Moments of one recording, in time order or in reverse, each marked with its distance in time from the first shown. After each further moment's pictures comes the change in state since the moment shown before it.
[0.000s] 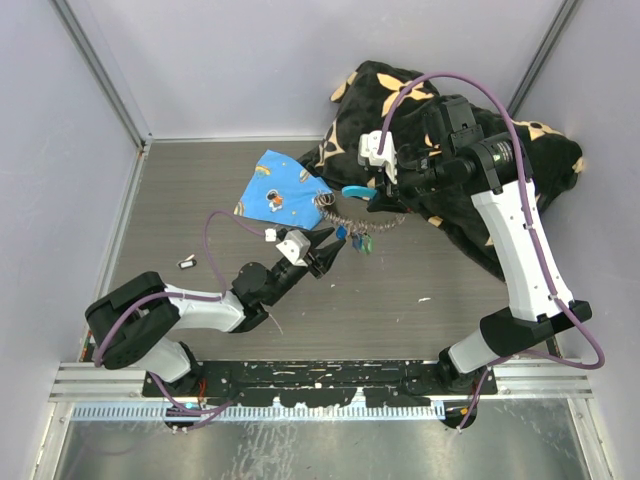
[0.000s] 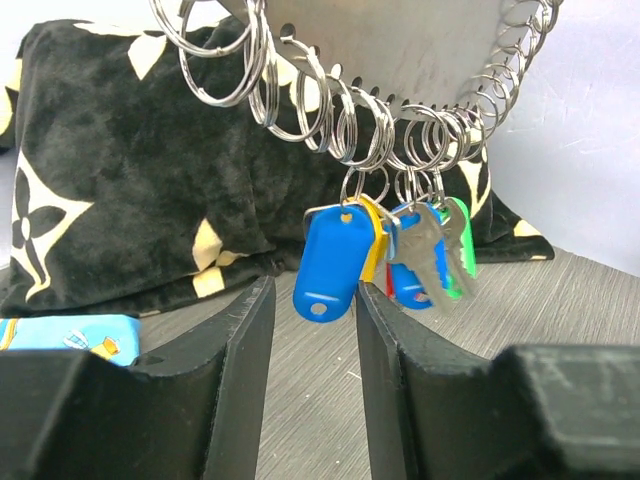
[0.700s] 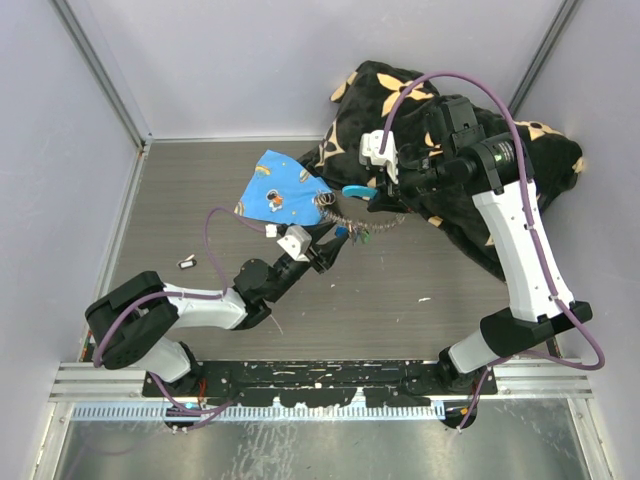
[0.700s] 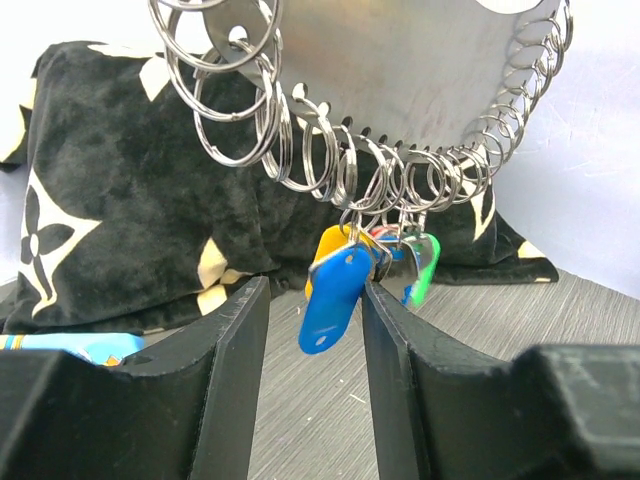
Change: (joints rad) left arm -0.001 0.000 0.040 -0.018 -0.021 0.000; right arm -0.008 -0.002 0.000 0.000 -0.013 0.000
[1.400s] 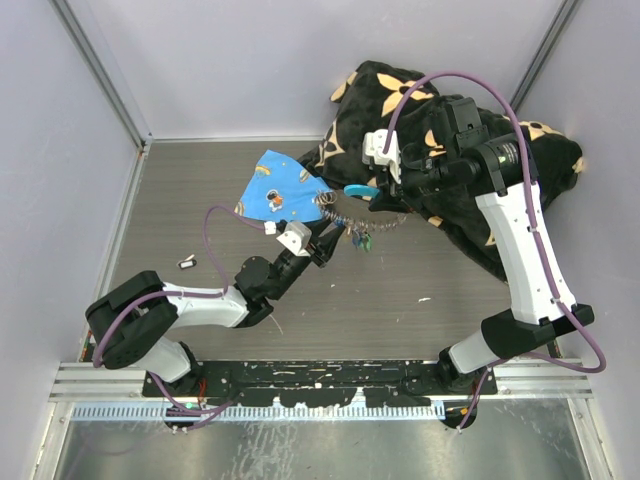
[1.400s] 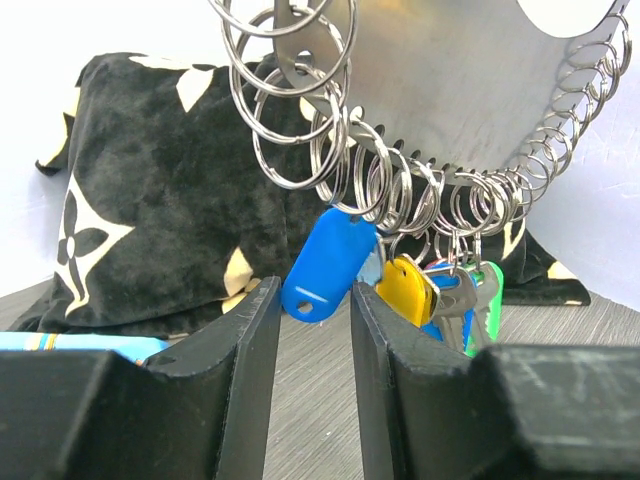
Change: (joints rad) left arm -0.001 0.002 0.032 -0.011 -0.069 0.021; right arm -0.011 -0.011 0.000 0.000 -0.011 0.000
